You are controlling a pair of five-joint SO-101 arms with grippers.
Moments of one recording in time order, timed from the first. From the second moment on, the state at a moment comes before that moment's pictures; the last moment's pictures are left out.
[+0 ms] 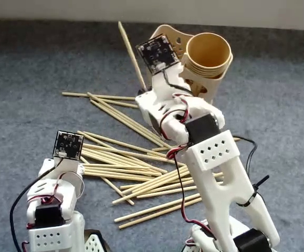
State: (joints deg) left arm -13.8 -103.3 92.4 64.5 -13.8; right arm -30.4 -26.8 14.8 53.7 7.8
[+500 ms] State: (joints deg) left arm -13.8 -103.3 92.4 64.5 -13.8; right arm -21.7 -26.8 20.6 13.5 4.7
